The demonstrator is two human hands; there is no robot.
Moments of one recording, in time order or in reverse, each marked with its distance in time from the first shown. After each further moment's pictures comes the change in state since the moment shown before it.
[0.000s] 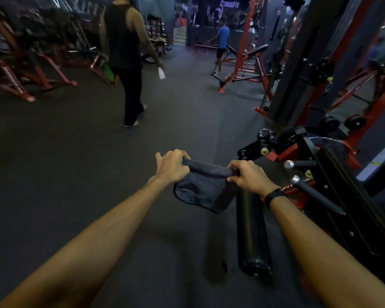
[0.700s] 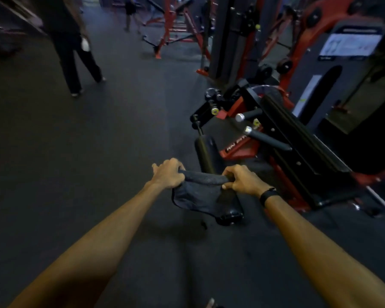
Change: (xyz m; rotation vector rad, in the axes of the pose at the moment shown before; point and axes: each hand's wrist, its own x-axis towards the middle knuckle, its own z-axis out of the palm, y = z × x) left_hand -0.013 0.022 0.111 0.042 -0.471 0.143; right_hand -0.100 0.077 0.064 0.155 -0.153 0.361
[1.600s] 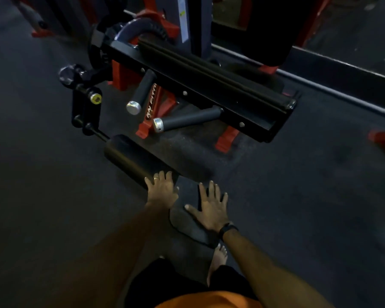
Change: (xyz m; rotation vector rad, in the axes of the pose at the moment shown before) left_hand 0.215 0.060 0.205 0.645 -0.403 0.514; right_hand 0.068 0.100 0.172 0.358 0.129 0.737
